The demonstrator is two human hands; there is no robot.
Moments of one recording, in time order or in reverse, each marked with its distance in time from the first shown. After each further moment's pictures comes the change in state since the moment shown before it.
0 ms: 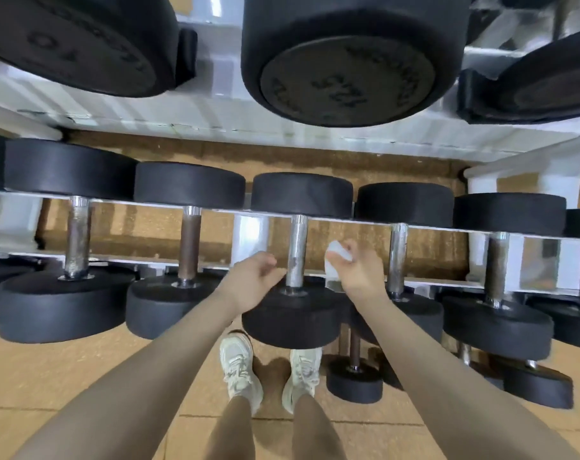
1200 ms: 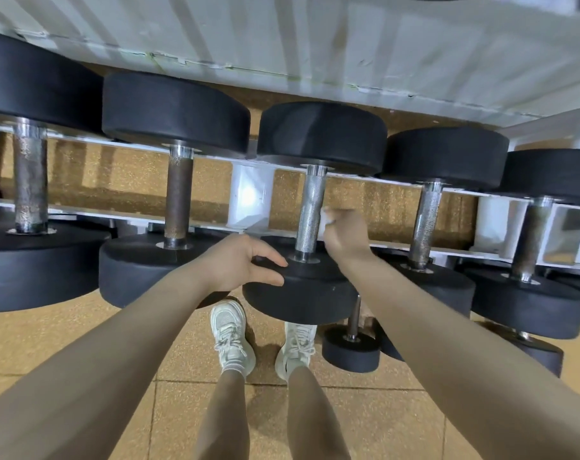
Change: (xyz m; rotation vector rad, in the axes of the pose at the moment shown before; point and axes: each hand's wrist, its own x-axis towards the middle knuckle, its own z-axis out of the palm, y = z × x) left_hand 0.024 -0.068 0.001 0.036 -0.298 0.196; right_hand 0.039 0.020 0.073 -0.058 -0.068 0.113
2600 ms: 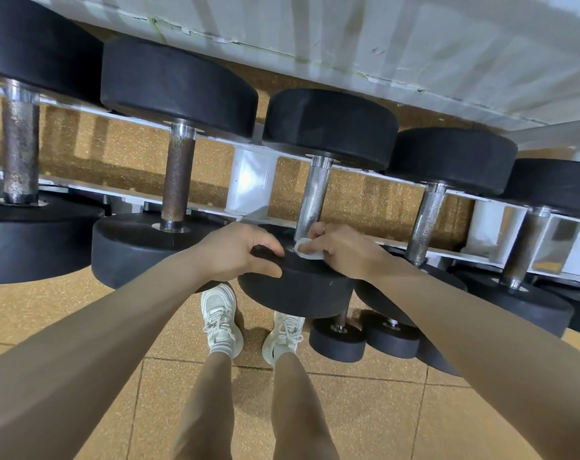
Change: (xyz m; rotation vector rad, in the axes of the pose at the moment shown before) left_hand 0.002 0.005 -0.002 0.118 -0.018 0.041; right_hand 0.006 0.020 -0.017 -0.799 -0.567 -0.574
